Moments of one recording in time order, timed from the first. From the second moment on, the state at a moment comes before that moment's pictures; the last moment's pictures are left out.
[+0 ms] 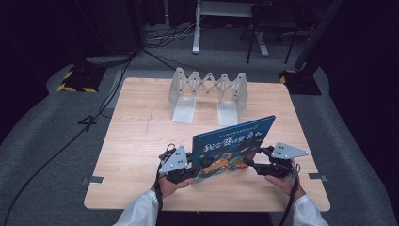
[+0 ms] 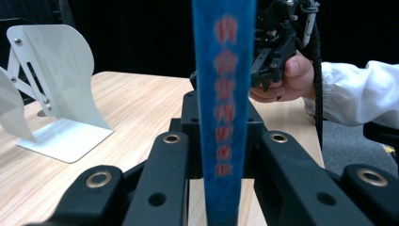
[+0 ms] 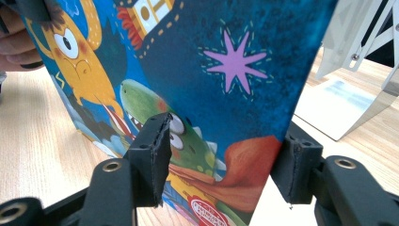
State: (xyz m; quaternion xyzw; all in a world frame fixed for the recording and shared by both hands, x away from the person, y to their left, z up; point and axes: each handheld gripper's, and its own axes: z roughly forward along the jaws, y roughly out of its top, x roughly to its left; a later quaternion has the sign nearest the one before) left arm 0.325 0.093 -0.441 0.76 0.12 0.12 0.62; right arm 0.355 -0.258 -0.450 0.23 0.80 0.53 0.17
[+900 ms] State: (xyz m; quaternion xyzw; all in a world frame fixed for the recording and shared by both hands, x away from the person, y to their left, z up) left arm 0.341 0.103 -0.420 0.77 0.17 0.20 0.59; right arm 0.366 -0.295 -0.497 0.36 0.84 0.37 0.19
